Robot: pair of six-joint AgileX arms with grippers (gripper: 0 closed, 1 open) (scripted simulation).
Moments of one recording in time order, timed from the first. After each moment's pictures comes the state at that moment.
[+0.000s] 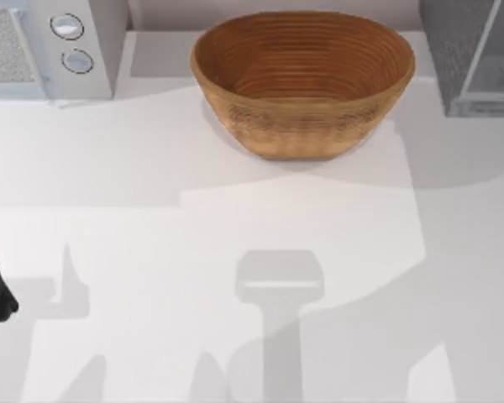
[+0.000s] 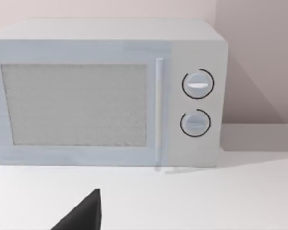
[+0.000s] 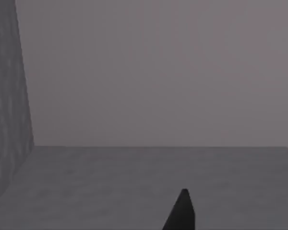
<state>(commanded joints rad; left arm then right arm) 0.00 0.00 0.00 0.00 0.00 0.00 -0.20 2.34 1.26 1.10 -0.17 0.02</state>
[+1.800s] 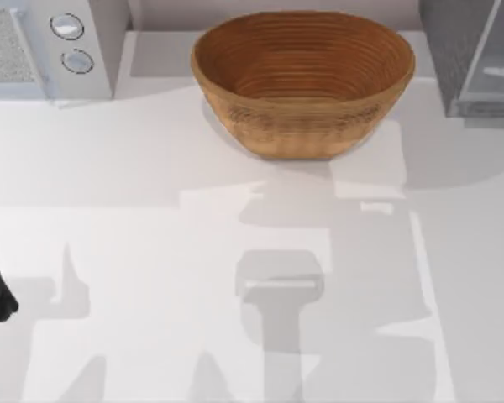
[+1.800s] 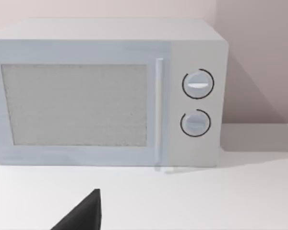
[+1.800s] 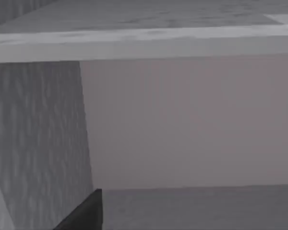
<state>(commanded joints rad) 0.00 0.00 0.00 0.00 0.00 0.00 -0.15 1.60 0.87 0.72 -0.12 0.05</state>
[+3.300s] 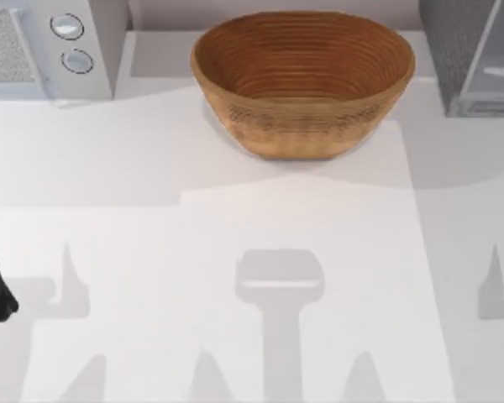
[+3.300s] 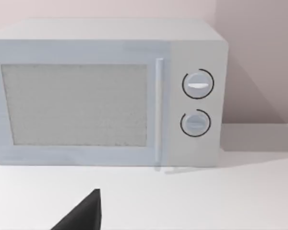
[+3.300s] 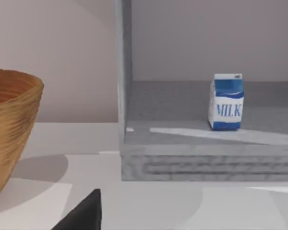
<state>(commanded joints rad) 0.00 0.00 0.00 0.00 0.00 0.00 0.00 0.00 0.00 0.00 0.00 0.00</state>
